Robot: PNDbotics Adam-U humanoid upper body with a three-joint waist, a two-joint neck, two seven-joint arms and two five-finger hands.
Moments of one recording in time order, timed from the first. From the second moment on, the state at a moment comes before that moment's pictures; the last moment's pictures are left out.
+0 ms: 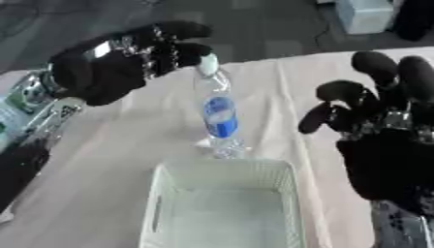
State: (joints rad) left arm -0.82 0.84 -0.26 -1.64 0.68 -0.17 -0.58; right arm -0.54 0.17 0.12 -1.95 -0.43 -0.28 0.83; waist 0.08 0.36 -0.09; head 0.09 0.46
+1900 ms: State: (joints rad) left arm -0.94 0.76 -0.21 -1.38 0.68 -0.20 -0.70; right arm -0.52 0.15 0.12 -1.94 -0.44 -0.26 0.84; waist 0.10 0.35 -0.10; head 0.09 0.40
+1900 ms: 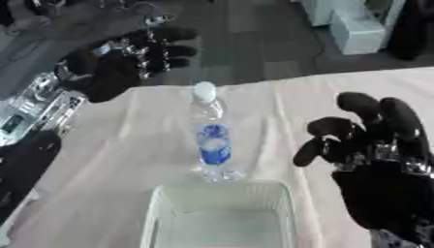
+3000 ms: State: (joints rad) left arm -0.94 0.72 -0.21 -1.39 0.68 -0.20 -0.75; right arm -0.57 0.13 0.13 -1.95 -0.50 -0.23 0.88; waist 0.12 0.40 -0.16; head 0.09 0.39
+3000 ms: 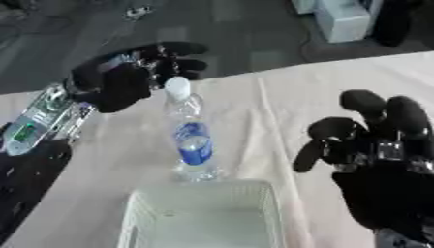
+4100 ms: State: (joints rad) left arm -0.91 0.70 -0.22 -1.40 0.63 -0.21 -0.78; right arm -0.59 0.11 0.15 -1.96 -0.54 -0.20 0.90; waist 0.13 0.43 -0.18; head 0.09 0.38
